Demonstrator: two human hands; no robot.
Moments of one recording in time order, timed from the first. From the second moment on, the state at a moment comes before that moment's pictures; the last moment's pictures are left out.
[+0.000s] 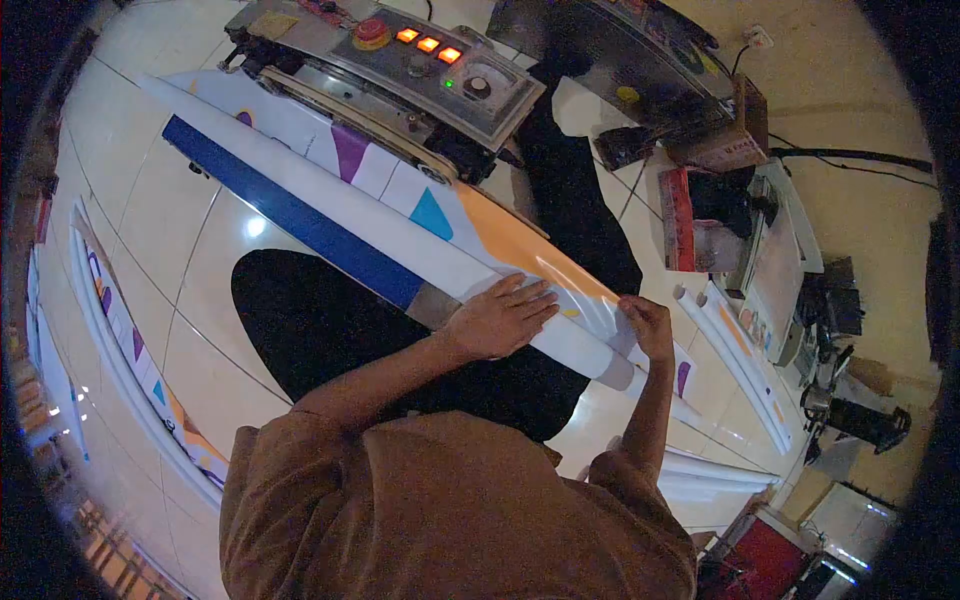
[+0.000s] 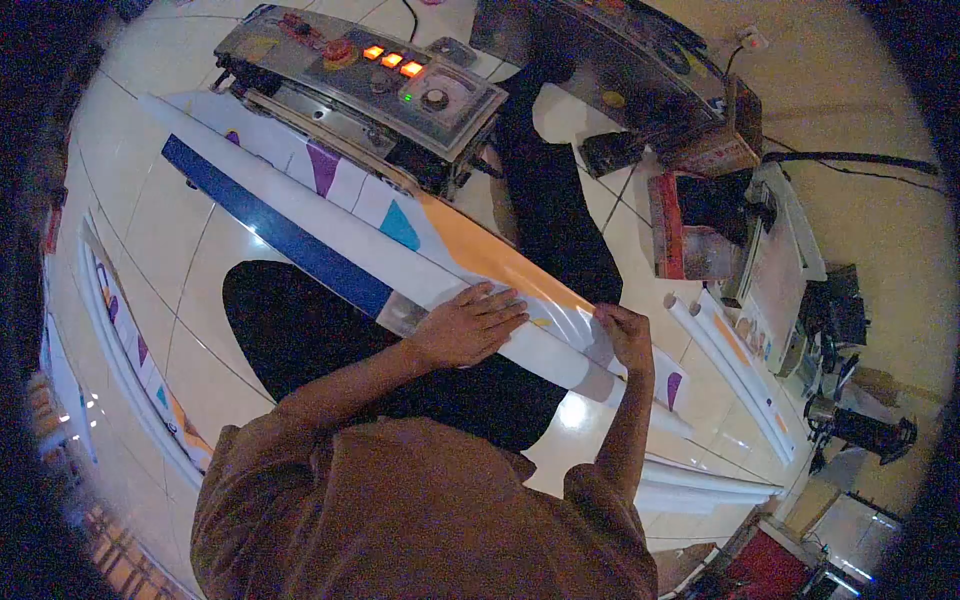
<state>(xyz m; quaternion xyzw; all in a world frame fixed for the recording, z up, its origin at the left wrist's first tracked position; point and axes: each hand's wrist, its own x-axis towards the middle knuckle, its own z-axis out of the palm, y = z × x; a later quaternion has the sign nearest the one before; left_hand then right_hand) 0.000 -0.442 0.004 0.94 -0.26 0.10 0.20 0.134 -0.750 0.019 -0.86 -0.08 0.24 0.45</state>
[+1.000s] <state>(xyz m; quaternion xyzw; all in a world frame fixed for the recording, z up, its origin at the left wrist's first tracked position) 0.001 -0.445 0.003 0.94 -0.25 0.11 0.22 0.134 -0.750 0.022 -0.85 -0.06 0.25 0.46</state>
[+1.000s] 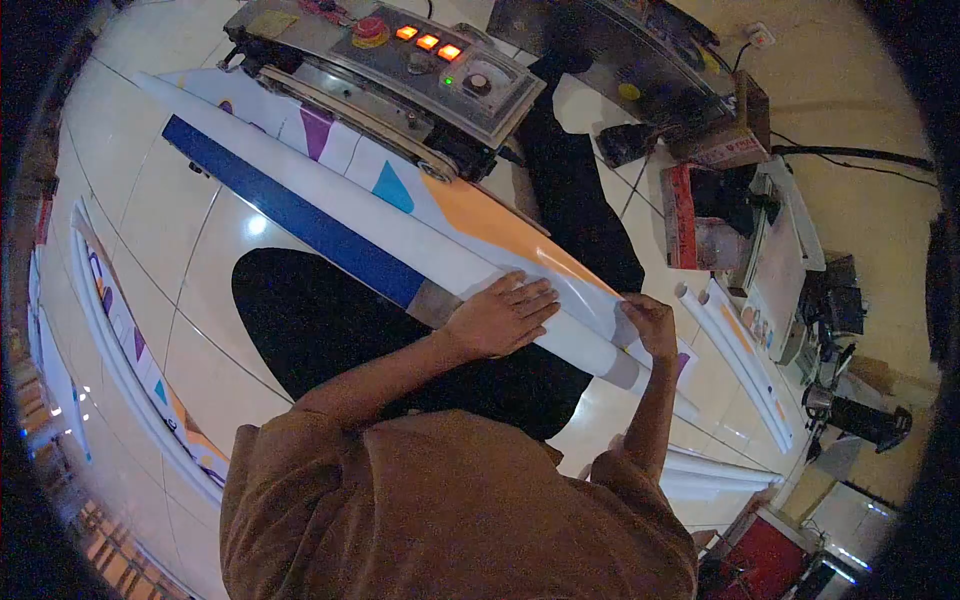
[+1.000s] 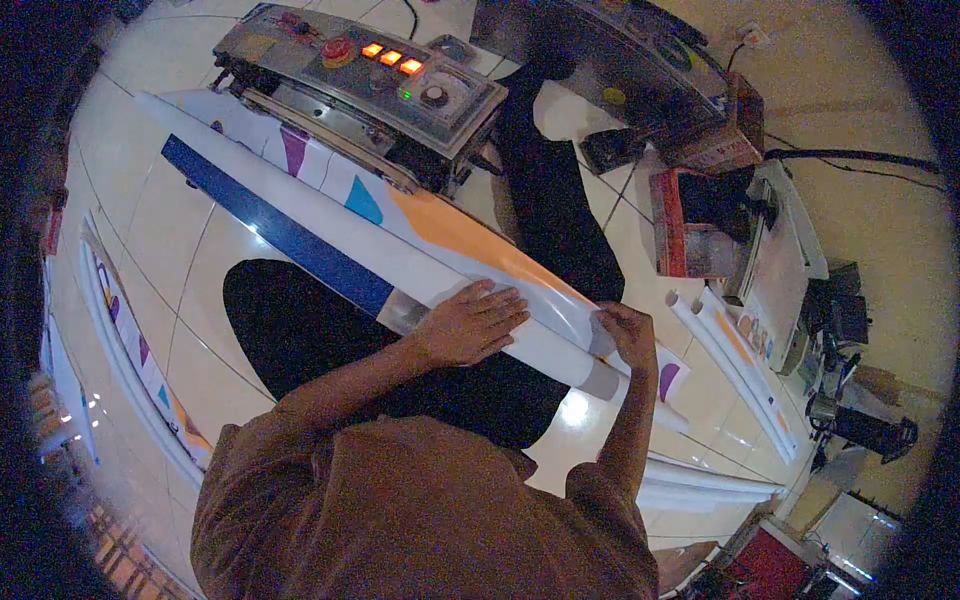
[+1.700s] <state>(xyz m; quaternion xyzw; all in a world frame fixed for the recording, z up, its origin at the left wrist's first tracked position) 0.003 -0.447 0.001 0.94 -0.26 0.11 0.21 0.139 -0.745 0.030 -0.88 -0.12 0.25 0.38</state>
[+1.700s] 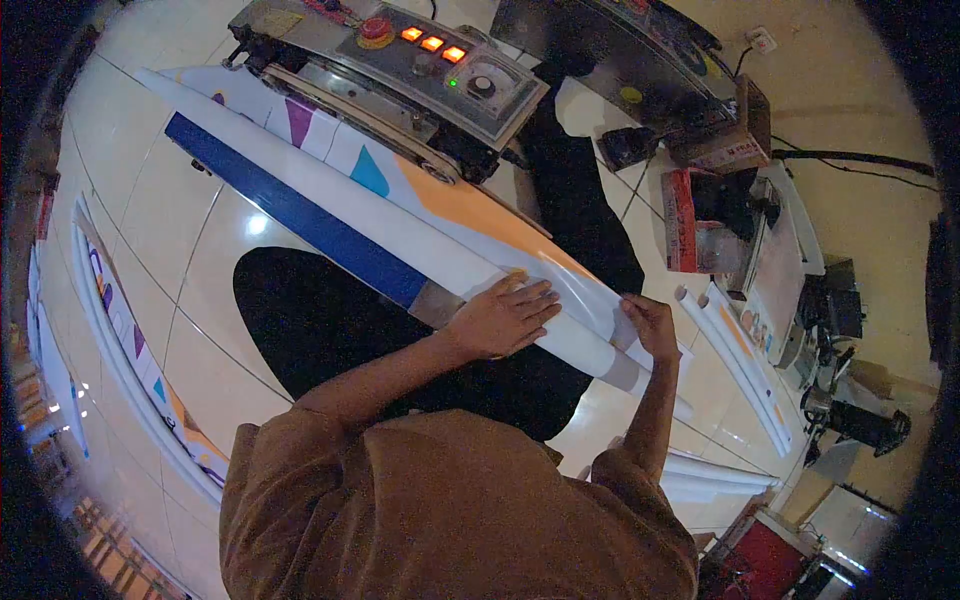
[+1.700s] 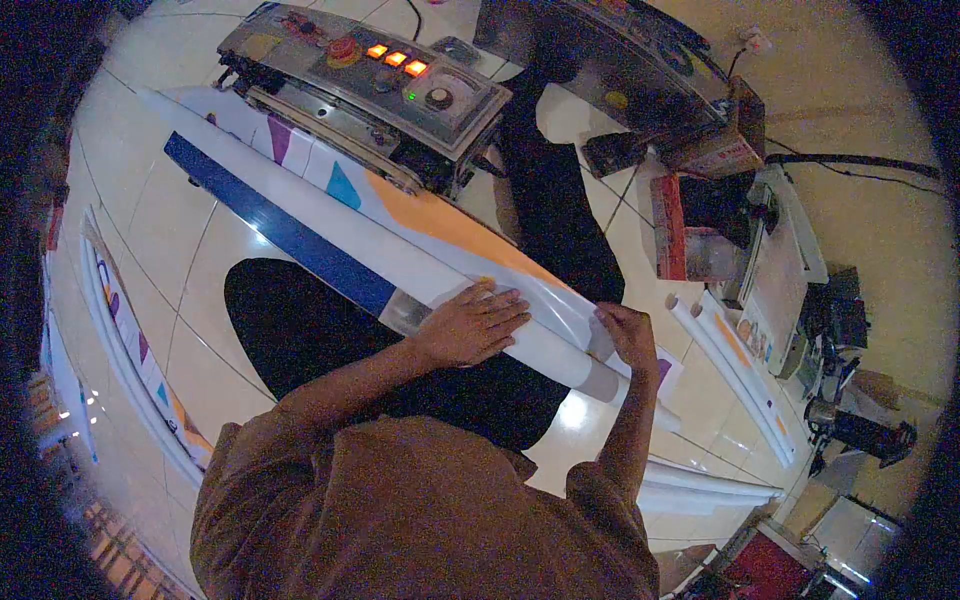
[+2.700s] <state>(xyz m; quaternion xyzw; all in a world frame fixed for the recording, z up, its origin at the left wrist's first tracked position) 0.001 -0.447 0.001 0.94 -0.25 0.08 0.22 0.138 -0.750 0.024 -0.88 -0.12 0.27 0.37</state>
